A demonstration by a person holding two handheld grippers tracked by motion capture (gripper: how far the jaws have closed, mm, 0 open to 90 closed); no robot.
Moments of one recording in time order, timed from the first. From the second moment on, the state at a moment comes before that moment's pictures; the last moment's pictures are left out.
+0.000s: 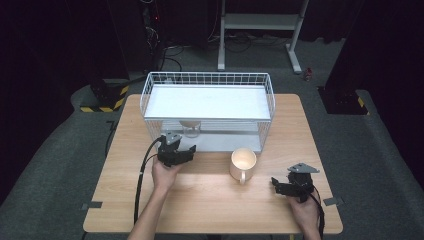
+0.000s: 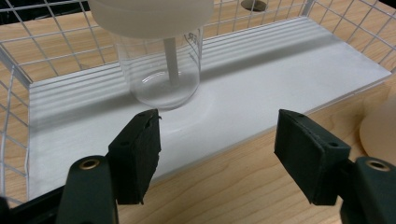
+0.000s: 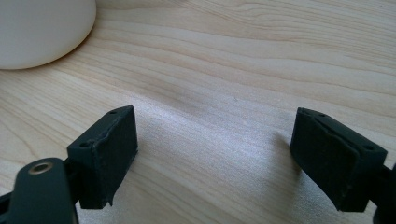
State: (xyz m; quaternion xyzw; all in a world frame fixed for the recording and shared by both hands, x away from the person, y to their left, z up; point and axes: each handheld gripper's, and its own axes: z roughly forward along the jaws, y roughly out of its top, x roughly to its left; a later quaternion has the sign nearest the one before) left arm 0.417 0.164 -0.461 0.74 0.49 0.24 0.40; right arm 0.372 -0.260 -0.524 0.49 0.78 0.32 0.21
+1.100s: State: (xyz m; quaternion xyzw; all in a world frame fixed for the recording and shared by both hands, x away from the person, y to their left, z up) left arm 0.382 0.178 -0.454 0.73 0.48 0.20 0.43; right arm 0.372 -0.260 -0.524 0.49 0.78 0.32 0.21
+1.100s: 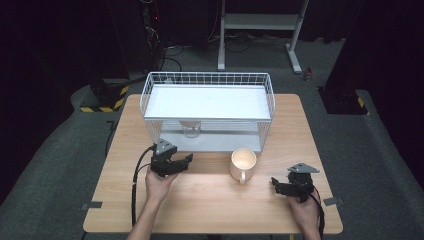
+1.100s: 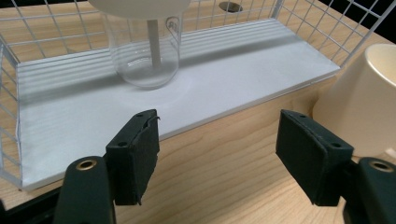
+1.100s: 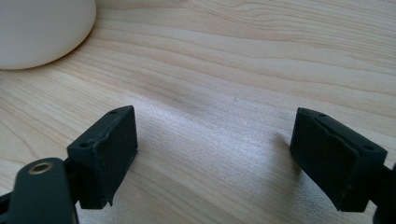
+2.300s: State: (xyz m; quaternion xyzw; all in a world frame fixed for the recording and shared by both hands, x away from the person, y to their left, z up) left arm 0.347 0.192 -0.462 0.73 0.48 0.22 0.43; right arm 0.372 -0.260 -0.524 0.49 0.78 0.32 0.21
